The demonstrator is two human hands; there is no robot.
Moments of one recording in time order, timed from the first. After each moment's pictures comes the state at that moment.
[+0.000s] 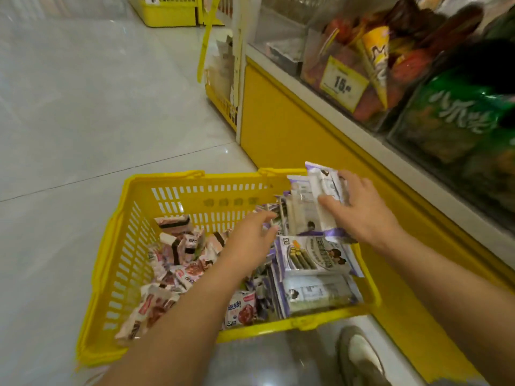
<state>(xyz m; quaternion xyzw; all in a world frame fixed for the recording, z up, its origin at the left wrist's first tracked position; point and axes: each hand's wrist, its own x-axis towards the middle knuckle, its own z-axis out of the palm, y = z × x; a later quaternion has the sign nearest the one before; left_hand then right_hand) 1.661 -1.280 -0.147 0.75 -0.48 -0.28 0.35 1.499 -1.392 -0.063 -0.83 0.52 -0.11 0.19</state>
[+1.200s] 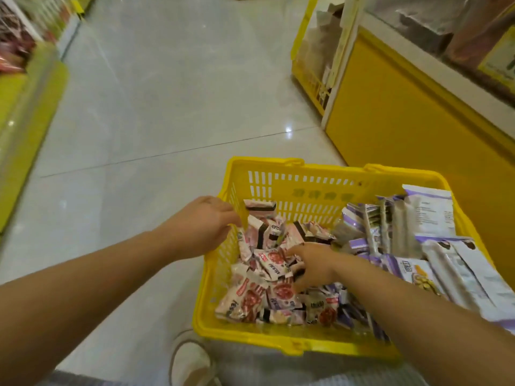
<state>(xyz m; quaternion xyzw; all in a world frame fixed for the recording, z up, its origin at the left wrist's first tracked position) 1.856 -1.136 -0.131 0.74 -0.67 -0.08 0.01 1.661 -1.303 -0.185 -0.85 0.23 0.35 0.30</state>
